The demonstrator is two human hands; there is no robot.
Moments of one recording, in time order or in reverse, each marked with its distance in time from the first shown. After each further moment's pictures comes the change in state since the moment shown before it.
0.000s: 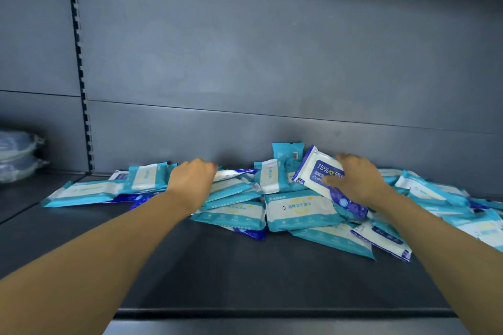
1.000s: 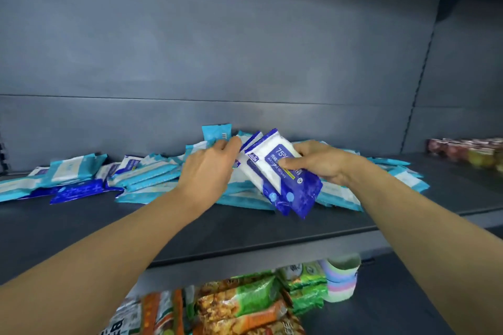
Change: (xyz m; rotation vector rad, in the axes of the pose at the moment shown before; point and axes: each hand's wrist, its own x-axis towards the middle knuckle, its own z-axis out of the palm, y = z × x) left_hand -0.052 0.148 -0.061 -0.327 0.520 0.344; right_hand -0.086 0.062 -0.077 0.873 -0.463 0.167
